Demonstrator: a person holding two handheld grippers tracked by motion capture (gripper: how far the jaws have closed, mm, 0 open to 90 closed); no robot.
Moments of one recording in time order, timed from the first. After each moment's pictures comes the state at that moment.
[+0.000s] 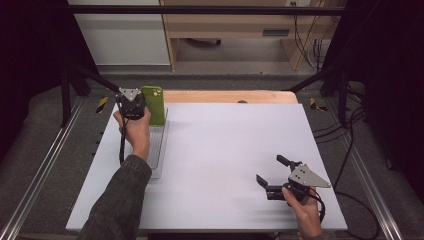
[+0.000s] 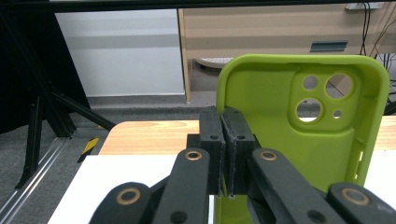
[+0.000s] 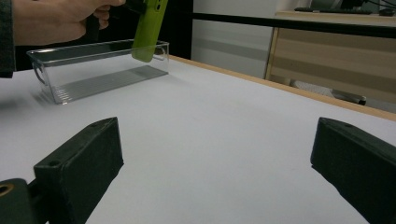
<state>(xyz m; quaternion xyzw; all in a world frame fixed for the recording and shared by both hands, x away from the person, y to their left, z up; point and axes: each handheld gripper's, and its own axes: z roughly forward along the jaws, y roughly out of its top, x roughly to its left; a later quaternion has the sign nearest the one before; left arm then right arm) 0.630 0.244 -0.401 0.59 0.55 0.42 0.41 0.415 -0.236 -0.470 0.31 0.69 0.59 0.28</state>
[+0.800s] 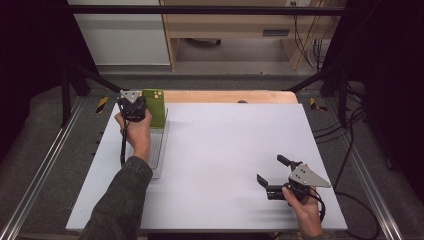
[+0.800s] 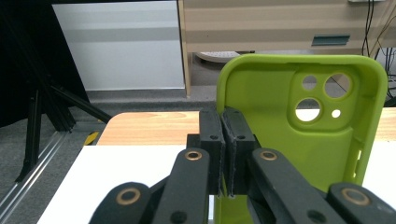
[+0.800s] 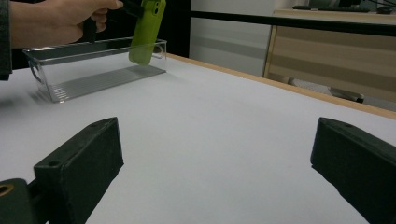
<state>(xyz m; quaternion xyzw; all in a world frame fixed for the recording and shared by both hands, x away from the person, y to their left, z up) 0.630 0.243 -0.409 0.59 0.56 0.42 0.40 0.415 -0.237 -0.471 0.32 0.69 0.58 0.28</state>
